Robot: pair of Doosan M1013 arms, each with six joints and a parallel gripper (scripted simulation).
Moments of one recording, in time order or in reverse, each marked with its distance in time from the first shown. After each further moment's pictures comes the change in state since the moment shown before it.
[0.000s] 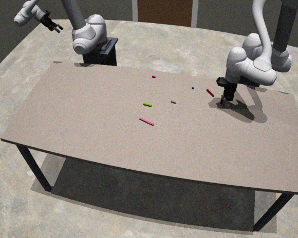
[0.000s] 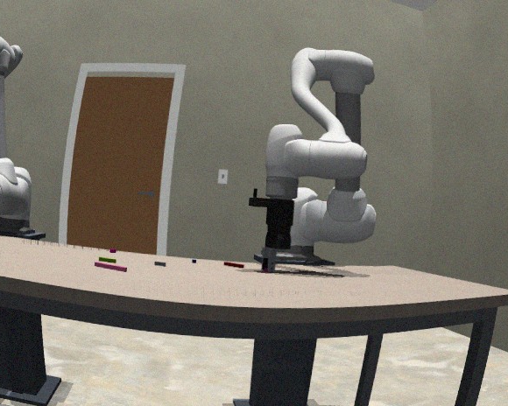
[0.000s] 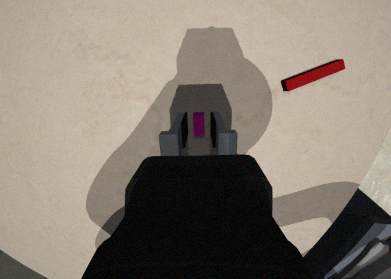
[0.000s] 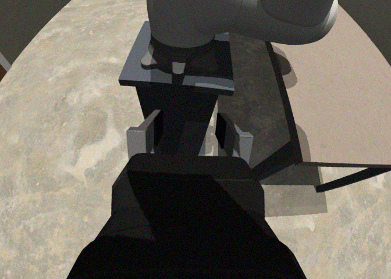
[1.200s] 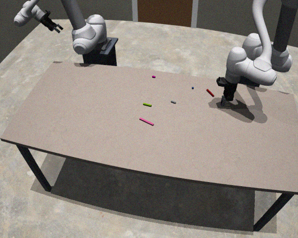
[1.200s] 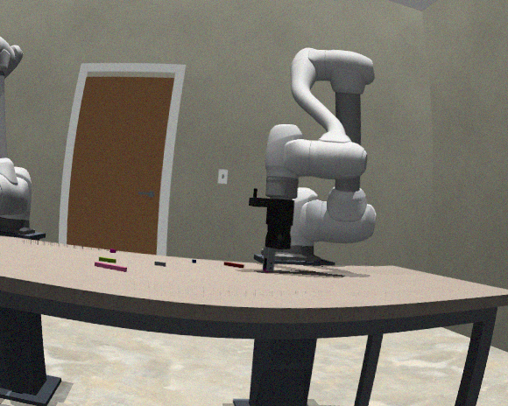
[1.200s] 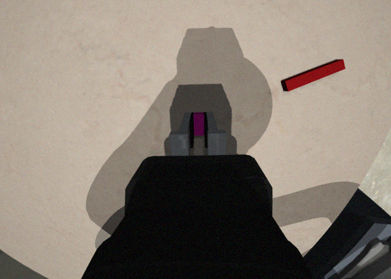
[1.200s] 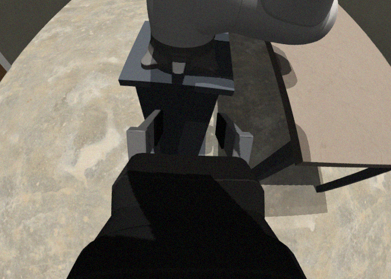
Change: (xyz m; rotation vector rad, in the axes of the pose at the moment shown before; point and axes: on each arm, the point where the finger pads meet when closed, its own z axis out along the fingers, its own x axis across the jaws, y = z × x) left arm 0.000 0.000 0.000 0.000 0.000 0.000; right arm 0.000 0.000 0.000 0.000 0.000 0.000
